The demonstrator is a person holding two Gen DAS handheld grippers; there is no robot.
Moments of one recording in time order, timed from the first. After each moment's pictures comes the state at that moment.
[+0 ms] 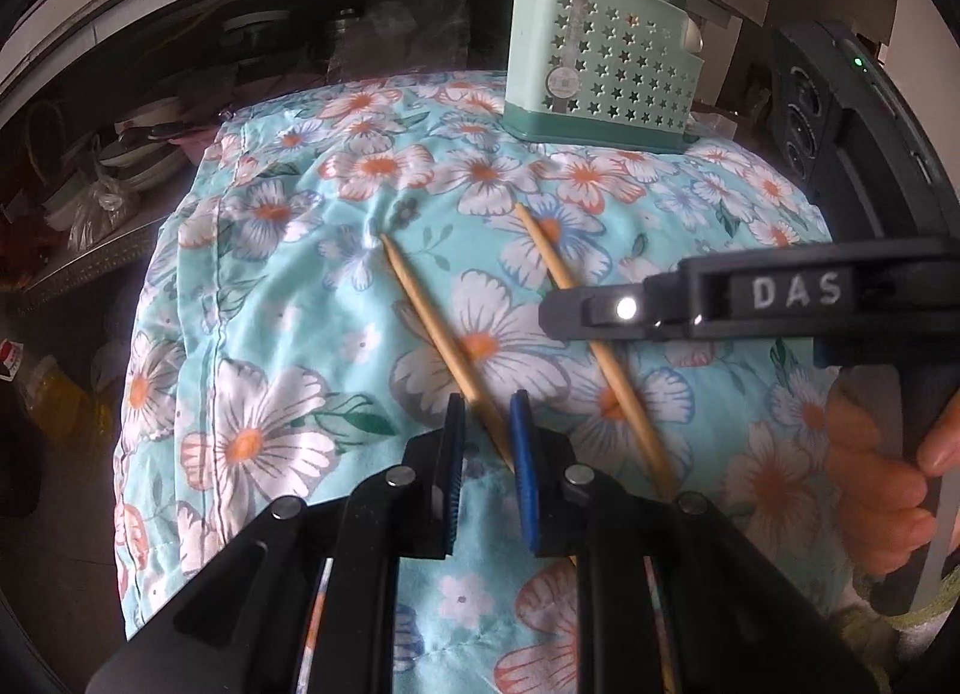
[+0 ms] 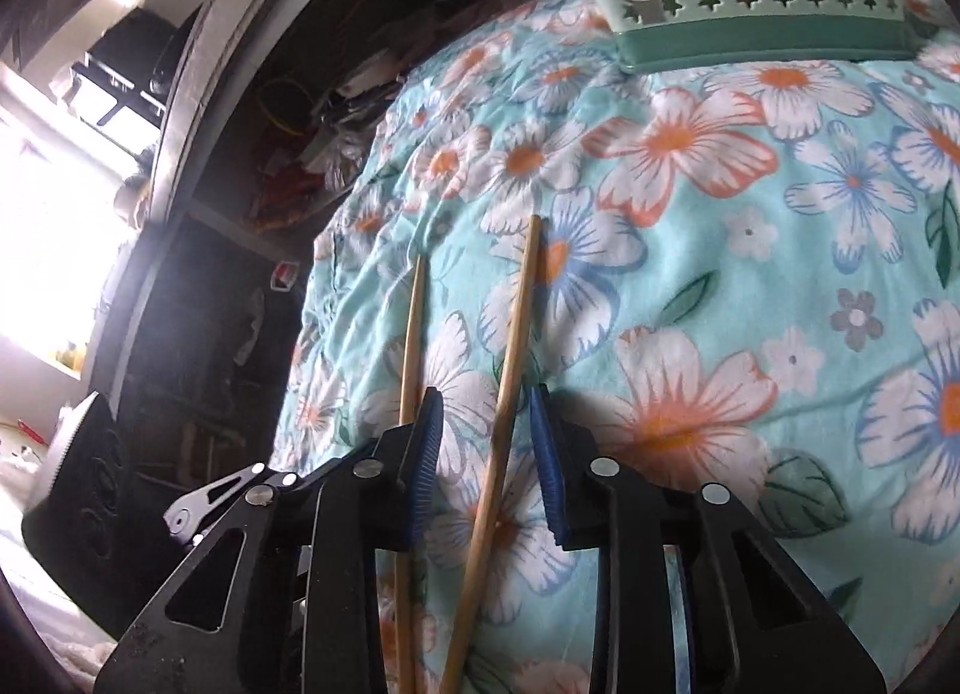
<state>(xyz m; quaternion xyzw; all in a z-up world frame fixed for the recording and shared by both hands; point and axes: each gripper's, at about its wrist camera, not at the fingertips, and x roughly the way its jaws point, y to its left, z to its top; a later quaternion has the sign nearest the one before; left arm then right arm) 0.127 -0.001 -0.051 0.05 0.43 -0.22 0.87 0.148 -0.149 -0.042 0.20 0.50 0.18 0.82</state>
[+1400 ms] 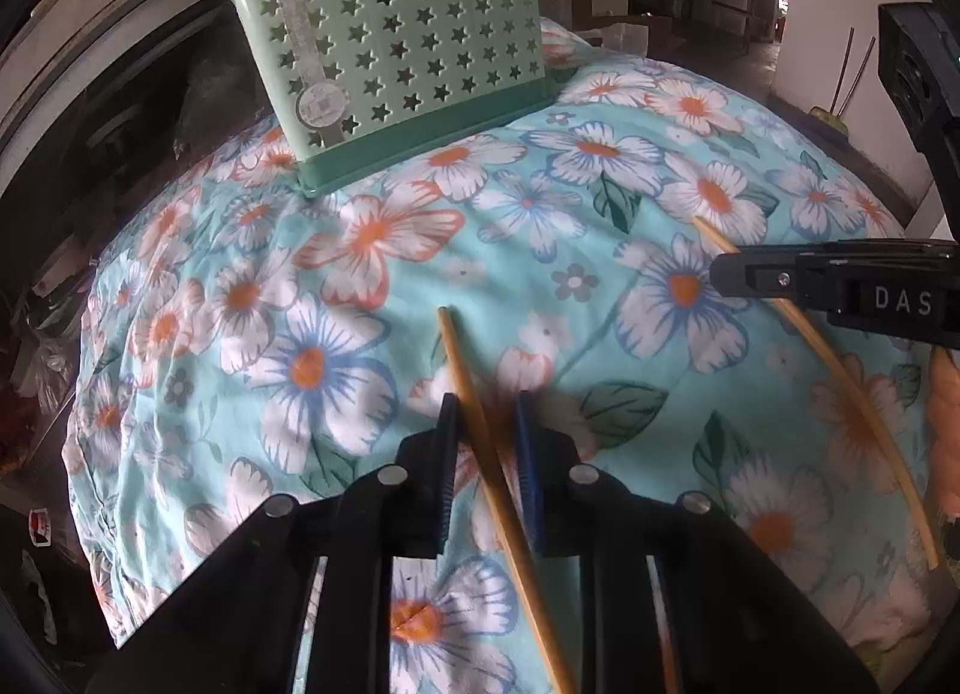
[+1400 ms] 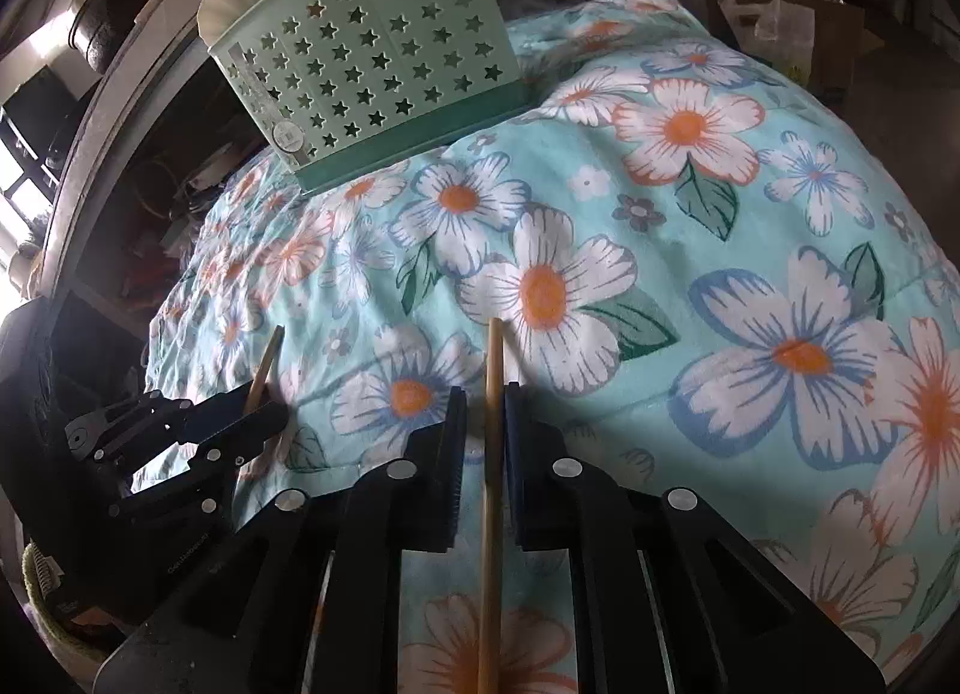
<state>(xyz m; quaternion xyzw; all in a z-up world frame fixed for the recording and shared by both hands) 0.162 -0.145 -0.057 0.21 0.42 -0.28 0.84 0.101 -0.304 -0.039 0.20 0.46 0.01 0.86</state>
